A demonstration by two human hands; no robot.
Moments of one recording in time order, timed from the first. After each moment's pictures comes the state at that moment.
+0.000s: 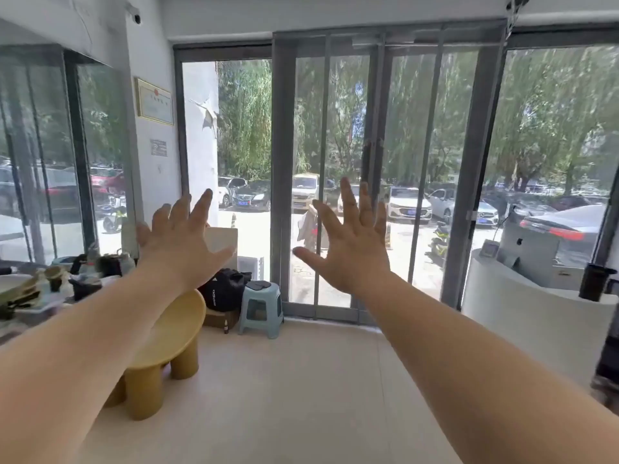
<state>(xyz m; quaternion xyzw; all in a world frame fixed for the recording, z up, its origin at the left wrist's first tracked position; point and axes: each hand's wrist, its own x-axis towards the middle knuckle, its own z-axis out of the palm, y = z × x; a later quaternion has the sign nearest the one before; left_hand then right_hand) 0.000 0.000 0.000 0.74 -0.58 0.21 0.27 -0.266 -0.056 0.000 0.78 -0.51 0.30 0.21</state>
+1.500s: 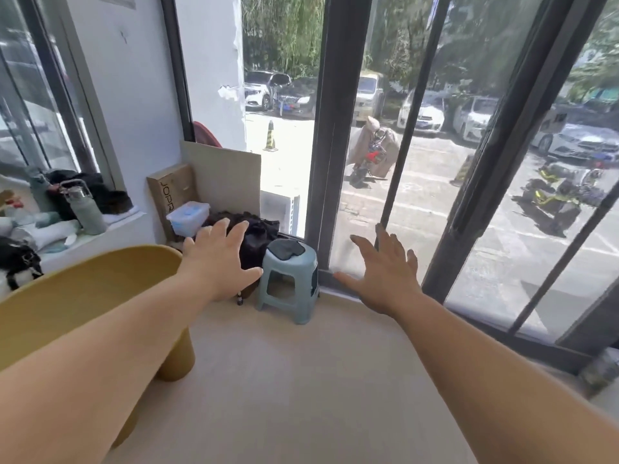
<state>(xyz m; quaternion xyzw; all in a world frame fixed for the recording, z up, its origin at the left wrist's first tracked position) 0.263 -0.945 -0.206 0.80 -0.59 0.08 0.10 -0.019 -1.026 -0.208 0.82 -0.55 0.10 -0.05</state>
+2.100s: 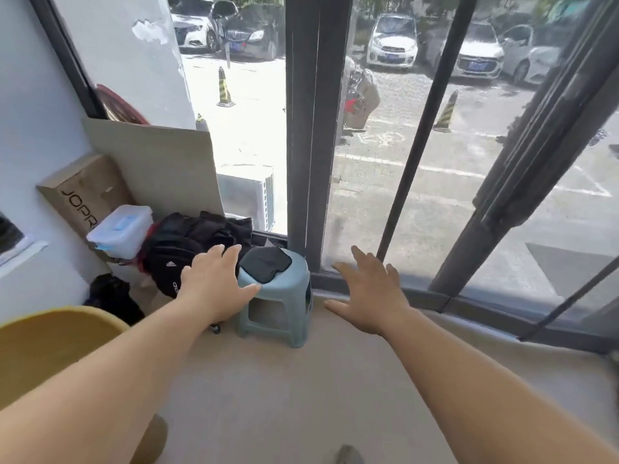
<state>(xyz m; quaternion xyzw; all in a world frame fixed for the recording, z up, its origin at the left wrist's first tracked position) 0.407 -1.392 -0.305 0.79 -0.61 -0.05 0.05 0.132 -1.434 -0.314 0.82 -0.57 -0.03 -0.10</state>
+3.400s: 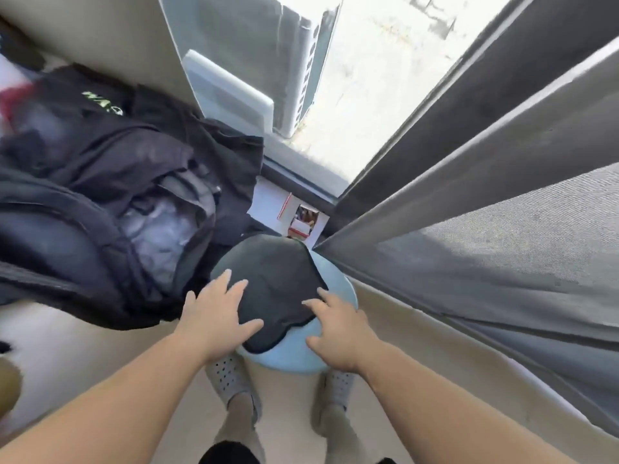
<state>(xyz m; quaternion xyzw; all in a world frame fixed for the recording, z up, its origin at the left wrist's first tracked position) 0.596 -1.905 -0.769 0.76 -0.52 -0.36 -0.12 0.384 -1.996 -0.738 0.75 -0.44 -0.33 -0.37</state>
